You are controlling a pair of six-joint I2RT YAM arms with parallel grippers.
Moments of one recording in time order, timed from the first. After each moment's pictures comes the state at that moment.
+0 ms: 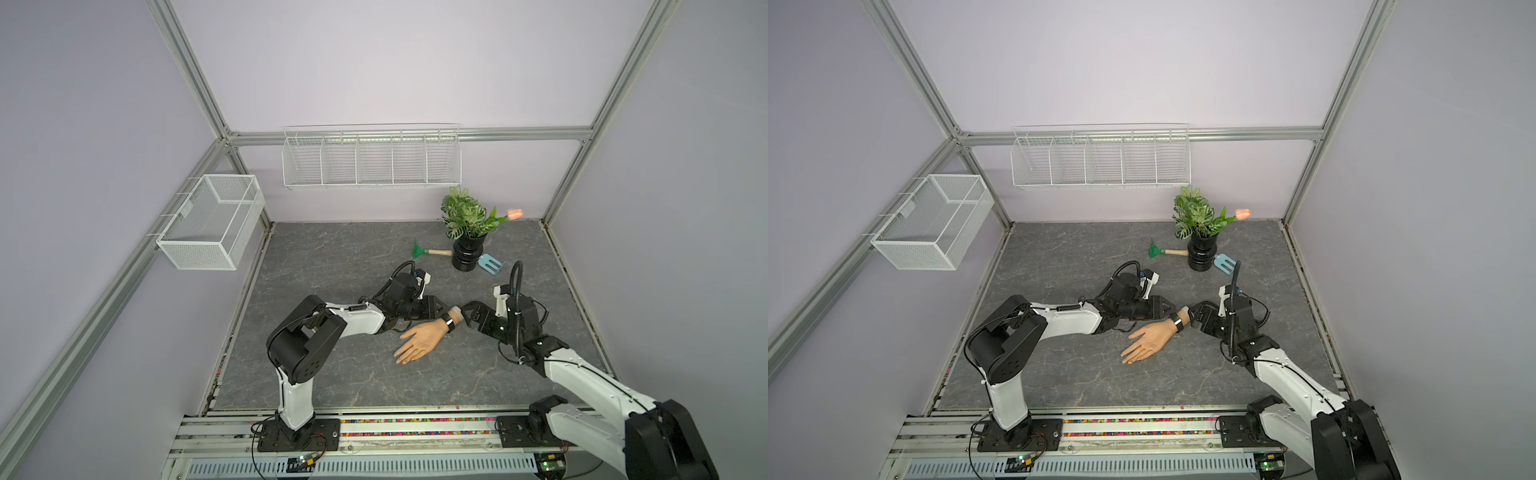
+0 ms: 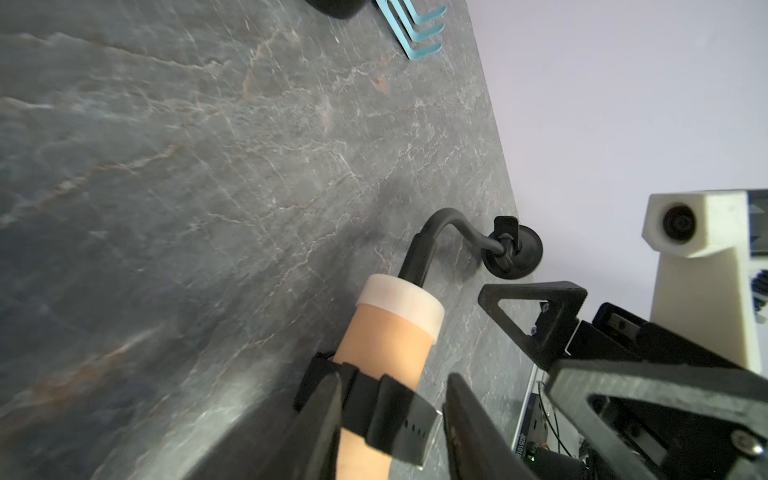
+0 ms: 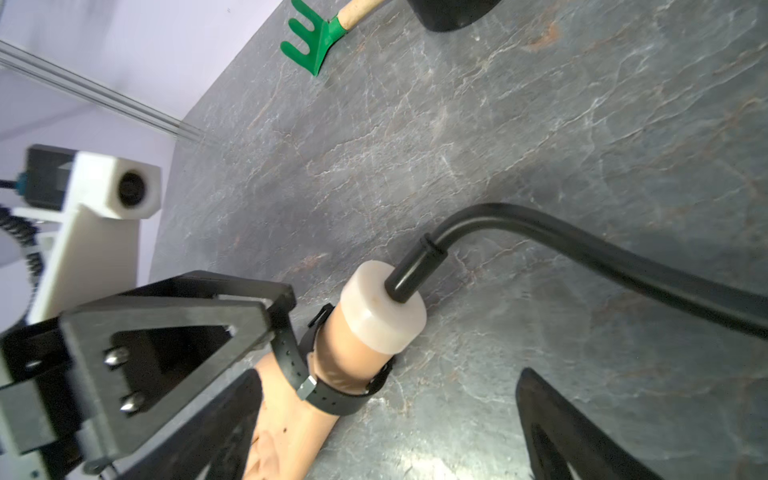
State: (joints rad) left arm -0.81 1.90 1.00 0.34 0.46 -0.78; right arm 0.34 1.02 0.40 -0.01 -0.24 0.71
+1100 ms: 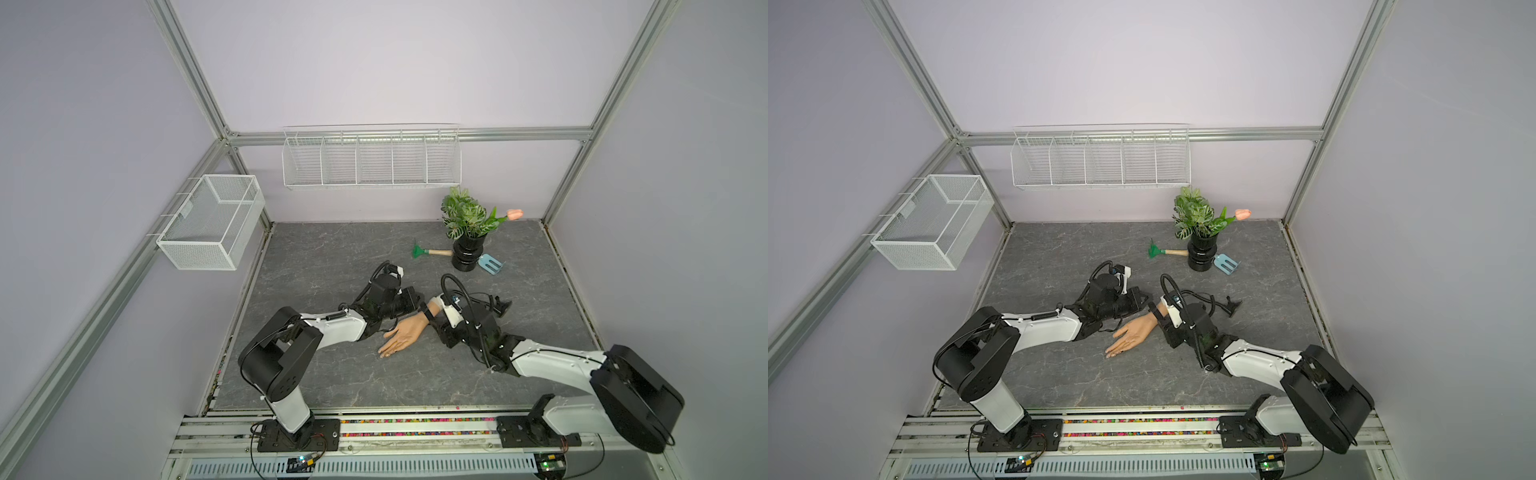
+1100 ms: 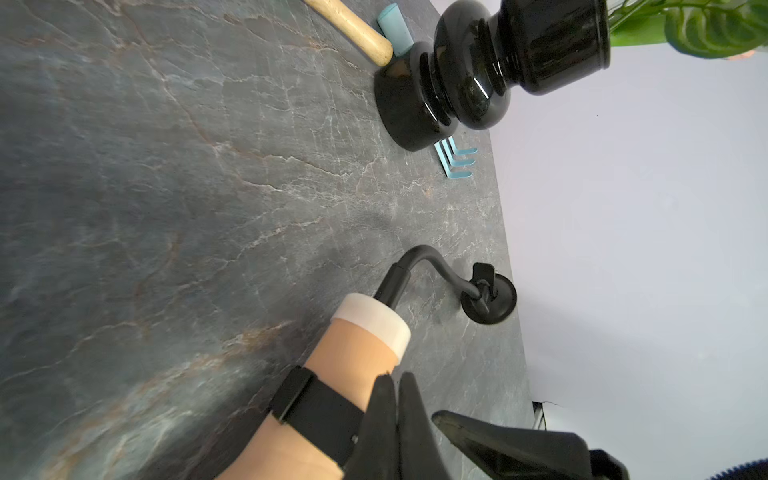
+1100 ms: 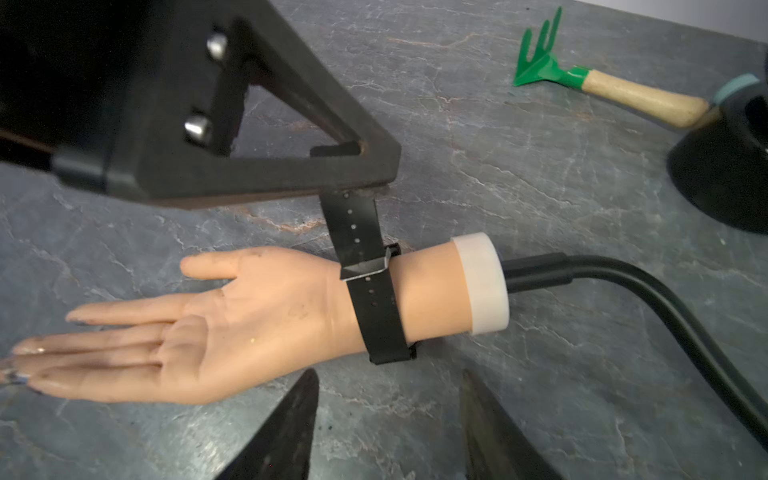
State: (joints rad) left arm -0.74 1.67 0.81 0.37 0.23 -0.94; right arm 0.76 1.39 0.44 0.39 0.04 0.05
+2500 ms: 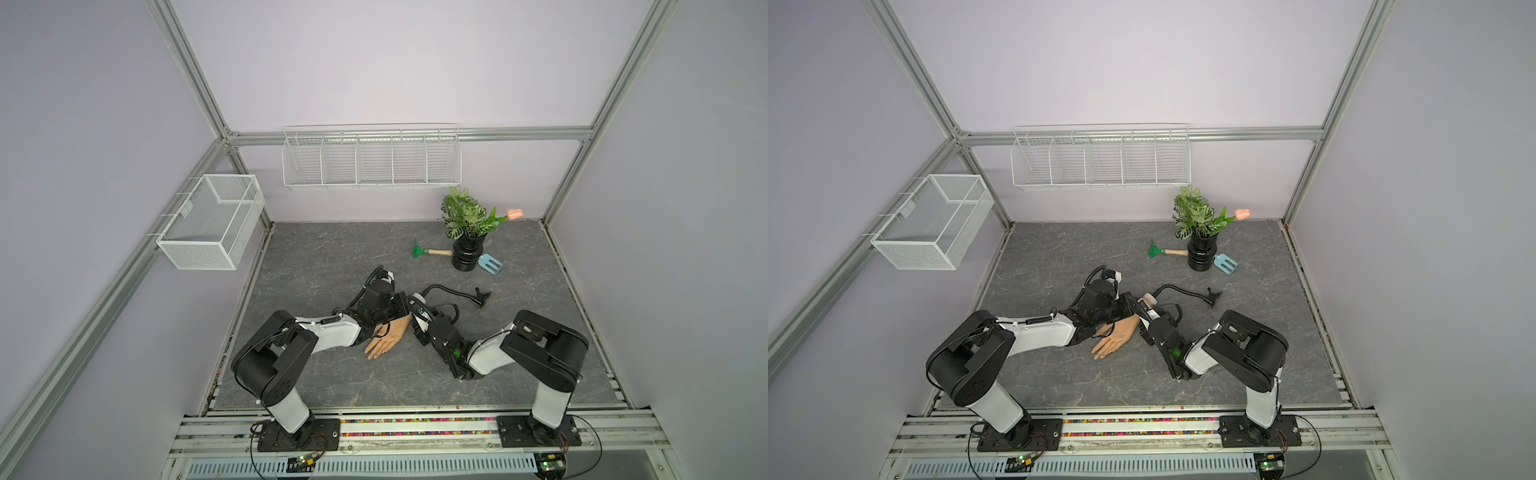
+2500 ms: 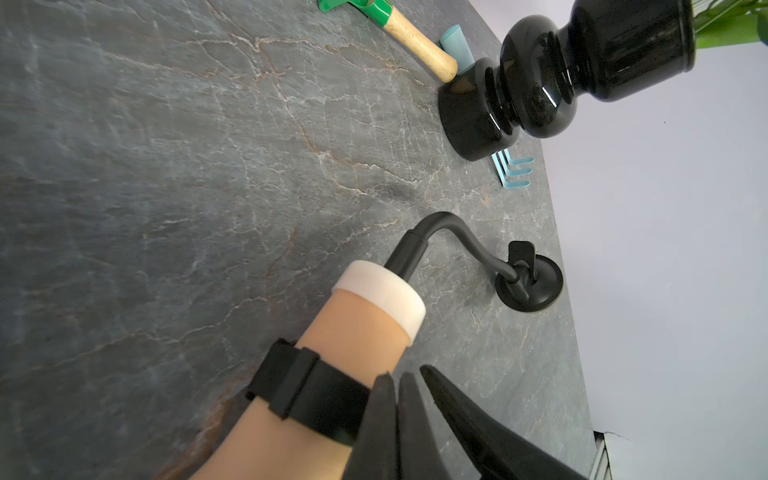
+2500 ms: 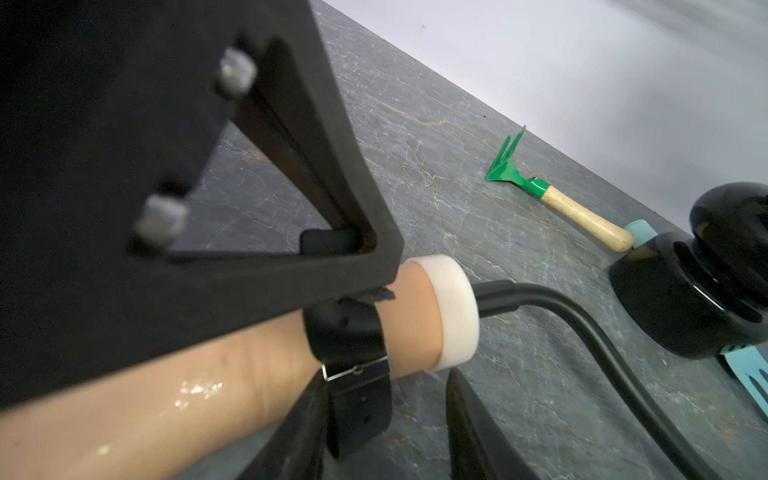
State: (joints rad) left arm -0.72 1.67 0.74 0.38 0.17 -0.87; right arm 0.94 1.85 0.54 0.89 0.47 -0.12
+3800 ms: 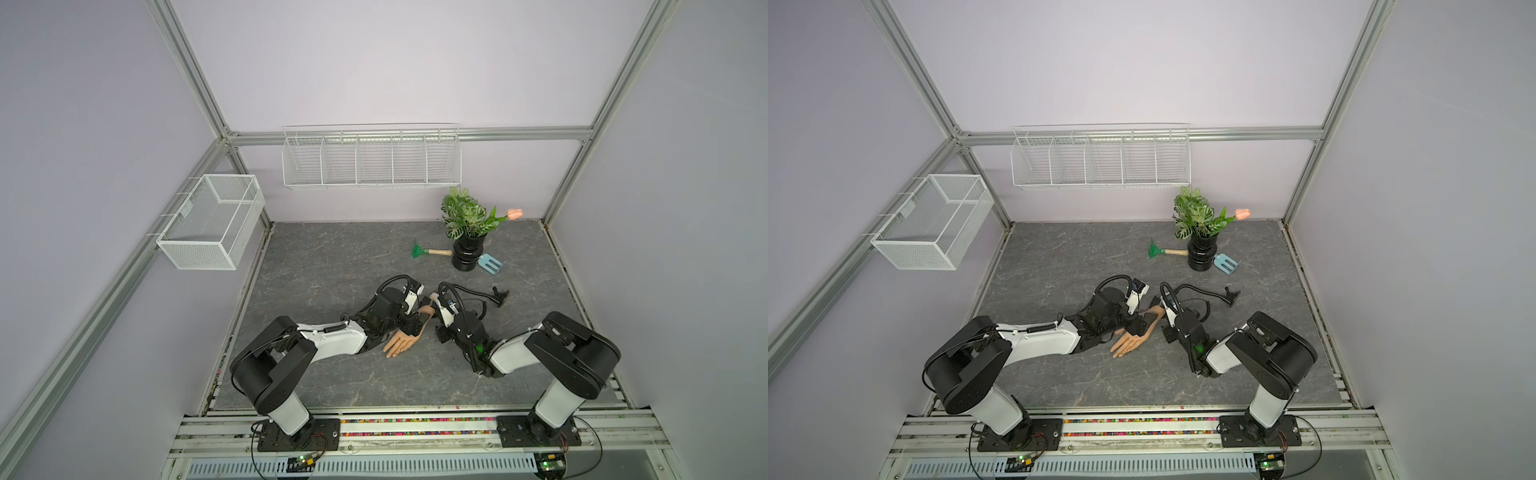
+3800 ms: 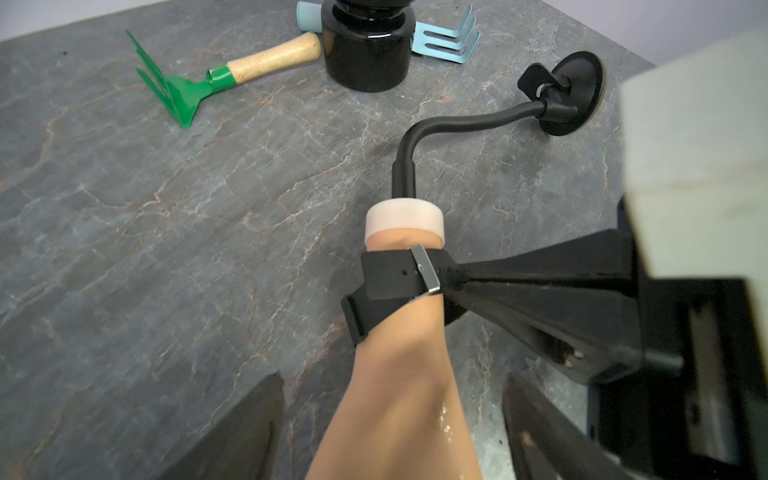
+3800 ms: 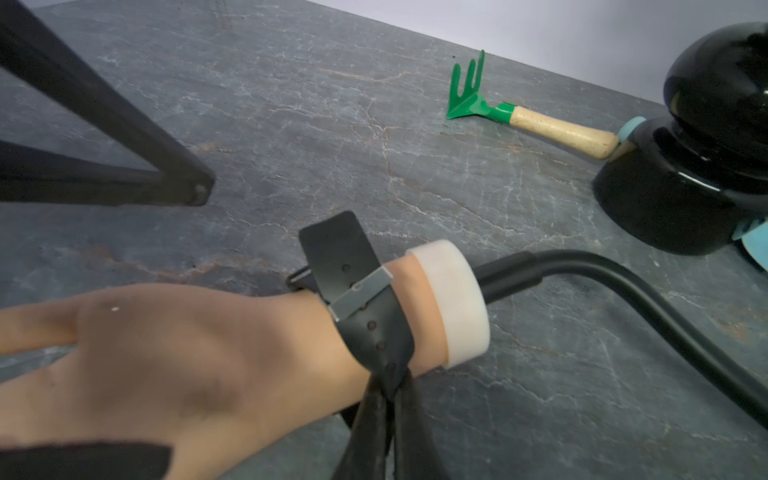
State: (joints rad) left arm -0.84 1.64 0.75 0.33 0.05 -0.04; right arm 0.75 1.69 0.39 0.87 0.23 0.05
